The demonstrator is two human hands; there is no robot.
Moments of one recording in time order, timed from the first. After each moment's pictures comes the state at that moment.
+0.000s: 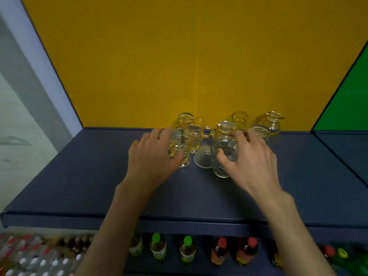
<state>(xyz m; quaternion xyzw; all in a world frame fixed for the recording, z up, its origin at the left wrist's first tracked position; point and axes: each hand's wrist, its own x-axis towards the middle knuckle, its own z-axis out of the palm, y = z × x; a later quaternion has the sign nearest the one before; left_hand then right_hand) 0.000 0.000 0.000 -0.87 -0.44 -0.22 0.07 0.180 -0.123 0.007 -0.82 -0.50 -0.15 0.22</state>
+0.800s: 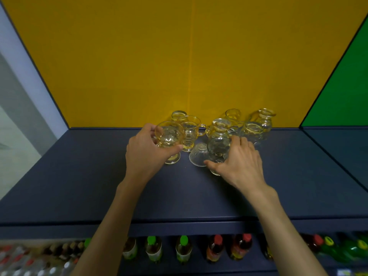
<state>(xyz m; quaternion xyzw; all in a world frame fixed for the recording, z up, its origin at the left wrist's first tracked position) 0.004 0.029 -0.016 -0.75 -0.45 -0.40 -0.28 0.183 -0.097 -0.020 -0.88 -0.44 -0.07 0.18</state>
